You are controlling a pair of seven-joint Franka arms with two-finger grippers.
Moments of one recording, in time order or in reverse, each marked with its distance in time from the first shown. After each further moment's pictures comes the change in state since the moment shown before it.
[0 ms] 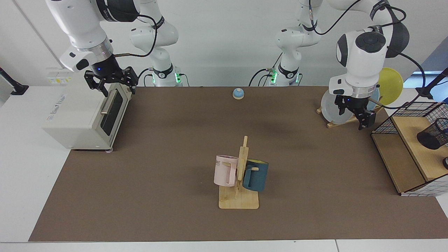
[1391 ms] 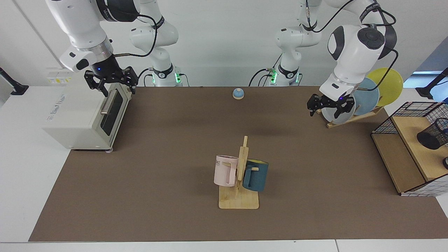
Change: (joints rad) left arm -0.045 -0.033 0.006 -0.001 -0.298 -0.096 -0.897; right arm 0.000 -0.001 0.000 0.000 0.000 0.000 0.000
